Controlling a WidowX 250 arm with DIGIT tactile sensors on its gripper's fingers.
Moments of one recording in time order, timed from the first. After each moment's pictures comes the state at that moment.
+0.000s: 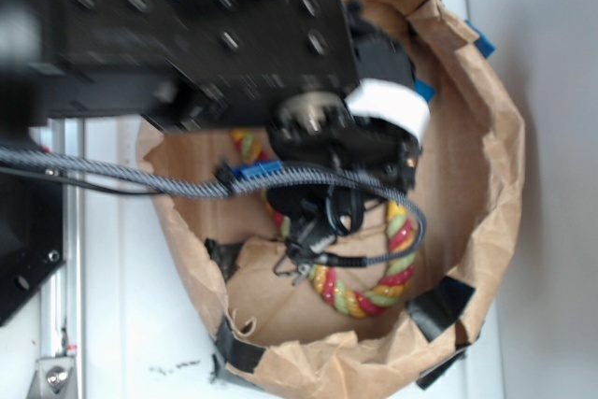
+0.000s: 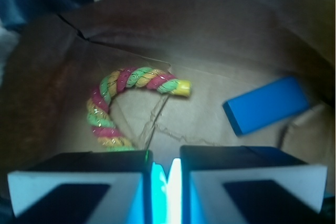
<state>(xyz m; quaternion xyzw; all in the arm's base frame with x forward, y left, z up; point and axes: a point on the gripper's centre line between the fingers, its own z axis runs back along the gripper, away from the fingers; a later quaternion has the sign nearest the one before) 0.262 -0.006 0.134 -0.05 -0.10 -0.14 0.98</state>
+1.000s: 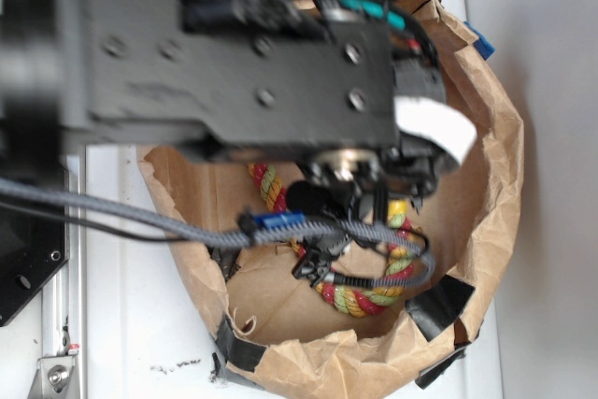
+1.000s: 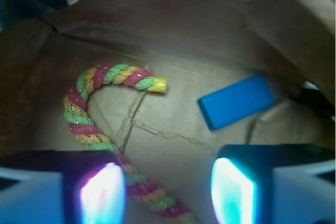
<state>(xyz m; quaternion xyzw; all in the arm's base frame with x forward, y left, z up) 0.275 -0.013 0.111 0.01 -0.06 -0.18 0.98</state>
